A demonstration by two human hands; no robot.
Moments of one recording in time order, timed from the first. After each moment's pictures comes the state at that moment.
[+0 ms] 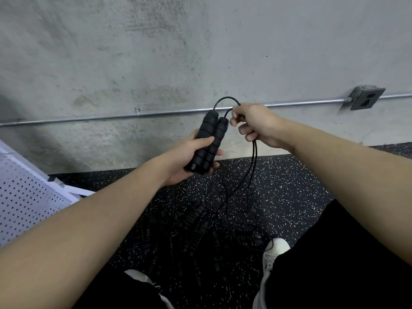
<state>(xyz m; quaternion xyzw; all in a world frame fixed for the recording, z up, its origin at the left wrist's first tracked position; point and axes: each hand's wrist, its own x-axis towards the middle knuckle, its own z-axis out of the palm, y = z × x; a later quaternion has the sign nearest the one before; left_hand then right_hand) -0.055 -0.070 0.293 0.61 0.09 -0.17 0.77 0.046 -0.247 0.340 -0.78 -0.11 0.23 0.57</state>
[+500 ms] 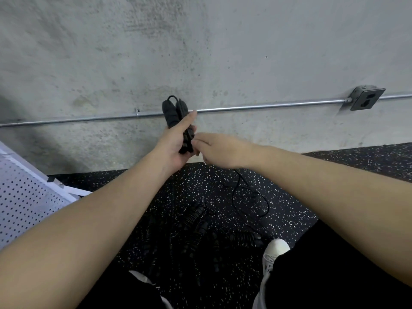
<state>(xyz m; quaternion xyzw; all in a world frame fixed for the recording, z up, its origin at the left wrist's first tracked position) -0.027 -0.061 0.297 0.50 0.24 0.02 0.83 -0.016 -0.199 0.332 -0.87 -0.32 0.20 0.31</state>
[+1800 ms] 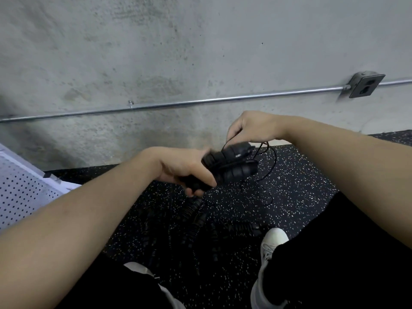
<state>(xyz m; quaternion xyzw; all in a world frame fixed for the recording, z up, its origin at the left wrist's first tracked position) -0.072 -0.080 0.312 0.74 0.01 -0.41 0.54 0.049 -0.272 0.324 -0.87 -0.34 0.26 0.25</state>
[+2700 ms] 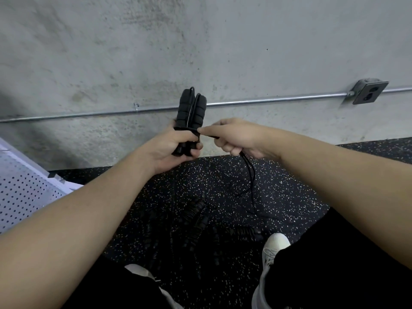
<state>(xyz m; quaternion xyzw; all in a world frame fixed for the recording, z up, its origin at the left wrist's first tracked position) -0.052 -0.048 0.301 0.53 0.08 -0.12 0.83 0.007 -0.226 0.335 -0.80 -0.18 0.35 0.46</state>
